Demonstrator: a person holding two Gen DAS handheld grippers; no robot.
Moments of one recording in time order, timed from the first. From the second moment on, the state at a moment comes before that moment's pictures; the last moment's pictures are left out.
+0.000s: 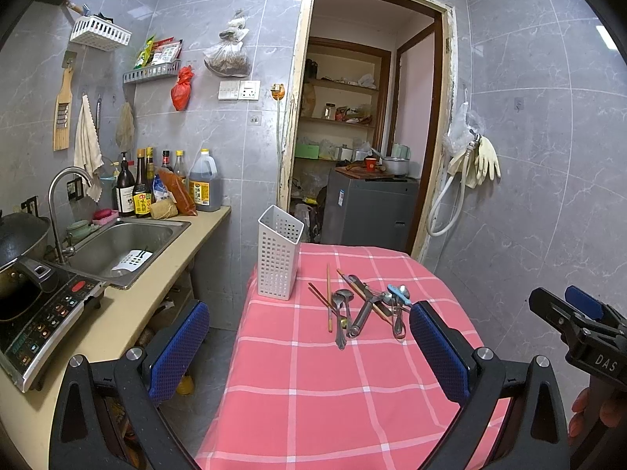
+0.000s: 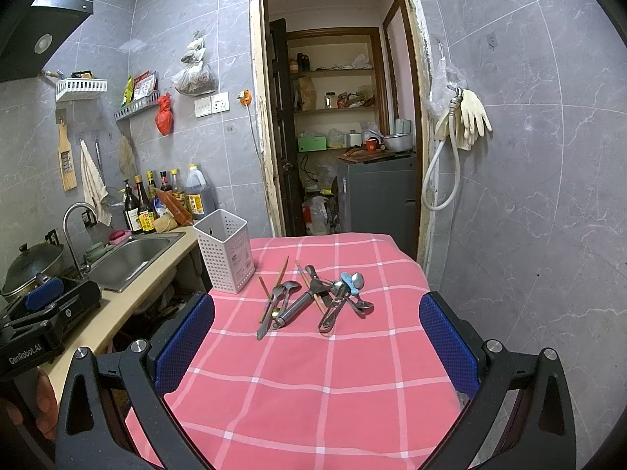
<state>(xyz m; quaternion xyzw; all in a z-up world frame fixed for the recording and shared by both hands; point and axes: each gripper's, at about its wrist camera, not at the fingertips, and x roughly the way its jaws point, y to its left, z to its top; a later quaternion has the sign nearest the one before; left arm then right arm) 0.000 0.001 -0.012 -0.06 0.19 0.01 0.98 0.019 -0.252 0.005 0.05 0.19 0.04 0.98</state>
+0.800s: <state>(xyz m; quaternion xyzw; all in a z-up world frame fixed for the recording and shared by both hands) -0.003 0.005 -0.029 -0.06 0.19 0.01 0.98 0.019 -0.253 0.005 0.05 0.19 0.03 0.98</state>
